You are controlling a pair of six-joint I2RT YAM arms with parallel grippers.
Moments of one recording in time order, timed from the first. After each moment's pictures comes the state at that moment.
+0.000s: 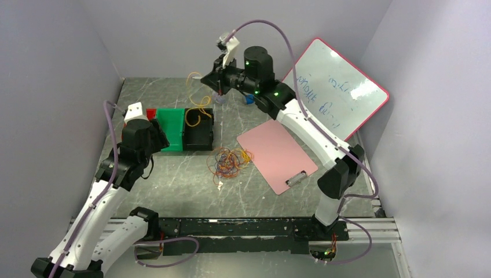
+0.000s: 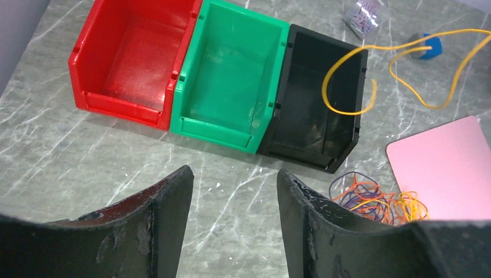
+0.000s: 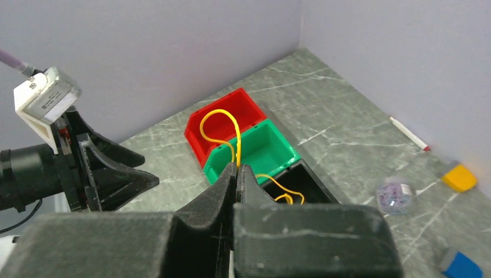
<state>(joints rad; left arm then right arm) -0.34 0.78 0.89 -0.62 -0.42 -0.47 0.72 1.77 1.91 -0.24 -0.35 0.10</state>
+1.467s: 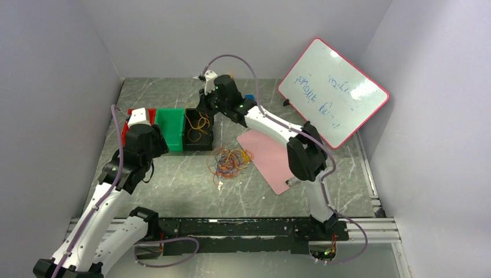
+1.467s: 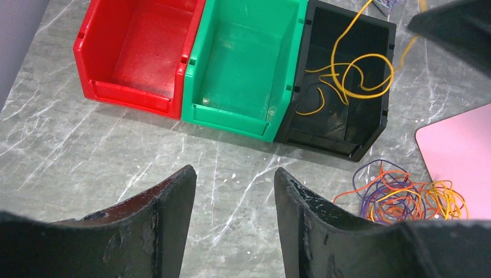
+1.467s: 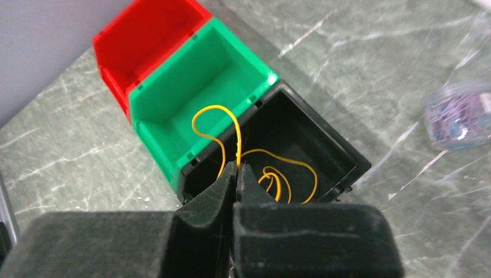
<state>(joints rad) -0.32 0.75 0.81 -0.61 -0.42 -0.41 0.76 2.11 1.82 -0.09 -0.24 0.15</state>
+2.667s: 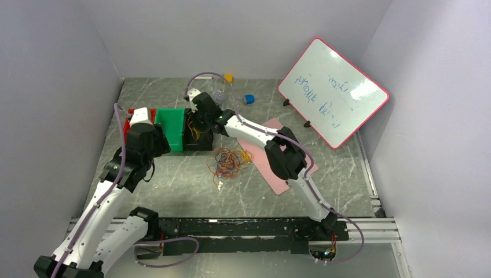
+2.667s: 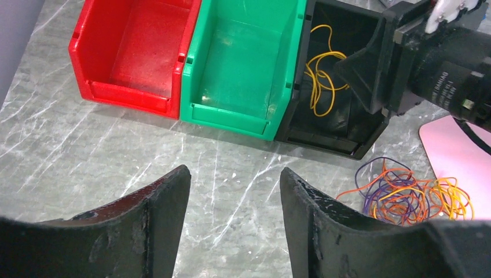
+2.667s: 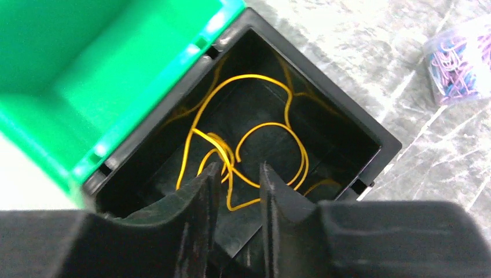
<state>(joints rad) -0.32 0.77 0.81 -0.61 -0.41 -0.41 0.86 2.38 2.01 -0.26 0.10 0.04</state>
